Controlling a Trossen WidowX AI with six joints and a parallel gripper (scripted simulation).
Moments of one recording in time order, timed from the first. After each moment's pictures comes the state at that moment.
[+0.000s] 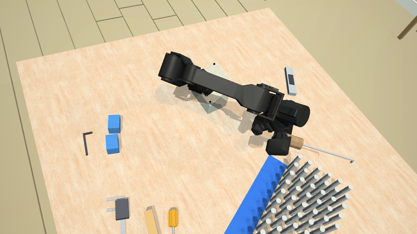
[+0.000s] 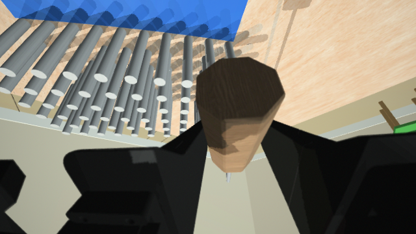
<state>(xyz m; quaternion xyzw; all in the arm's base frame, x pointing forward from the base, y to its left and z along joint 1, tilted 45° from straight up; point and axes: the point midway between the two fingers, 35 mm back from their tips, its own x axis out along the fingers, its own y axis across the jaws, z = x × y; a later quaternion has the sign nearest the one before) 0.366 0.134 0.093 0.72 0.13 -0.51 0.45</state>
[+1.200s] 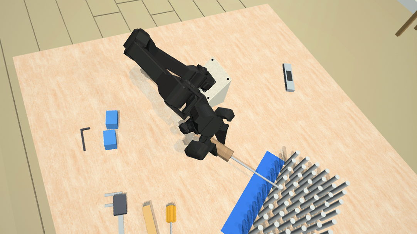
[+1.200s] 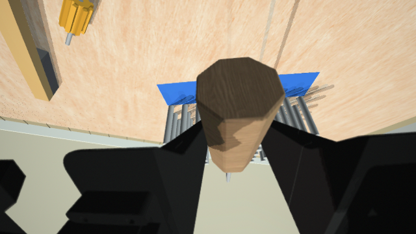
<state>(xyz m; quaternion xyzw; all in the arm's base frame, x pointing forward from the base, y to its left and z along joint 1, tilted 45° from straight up) 0.292 -0.029 0.220 0.76 0.01 -0.49 0.42</state>
